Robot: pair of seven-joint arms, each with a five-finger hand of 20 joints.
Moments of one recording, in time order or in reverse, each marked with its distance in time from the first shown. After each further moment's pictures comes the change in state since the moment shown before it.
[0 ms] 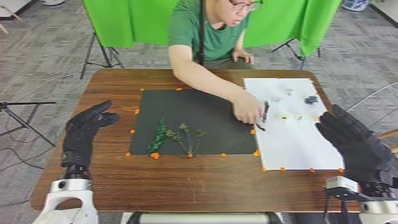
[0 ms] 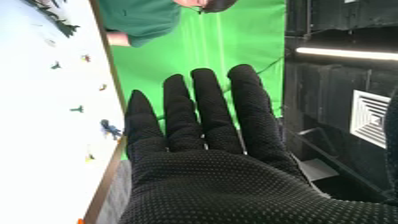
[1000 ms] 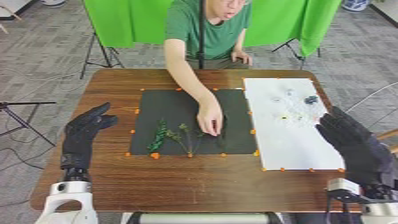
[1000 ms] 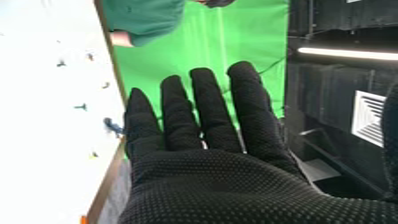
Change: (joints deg) left arm 0.8 -0.8 -0.4 -0.1 0.0 -0.1 0.0; right arm -0.4 -1.1 1.5 0.0 -0.4 -2.1 0.2
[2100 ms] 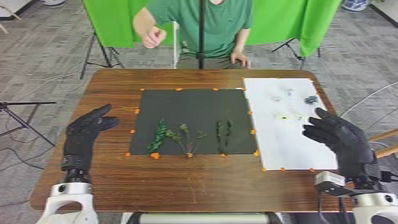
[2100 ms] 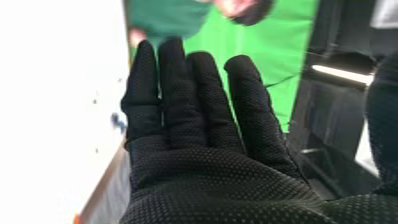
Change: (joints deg) left arm 0.5 -0.3 0.0 -0.1 0.0 -0.3 -0.4; right arm 0.8 2.8 -5.2 -3.9 -10.6 11.5 6.4
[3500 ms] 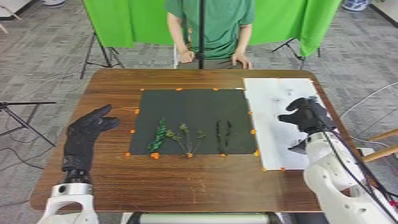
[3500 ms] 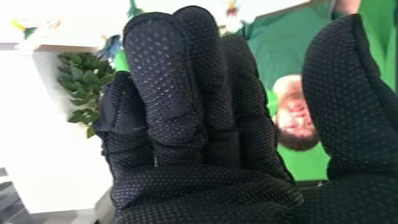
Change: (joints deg) left arm 0.3 0.0 0.1 -0.2 -0.2 0.0 -0.2; right arm 29.4 20.2 -28.6 18.1 -66.3 9.1 29.3
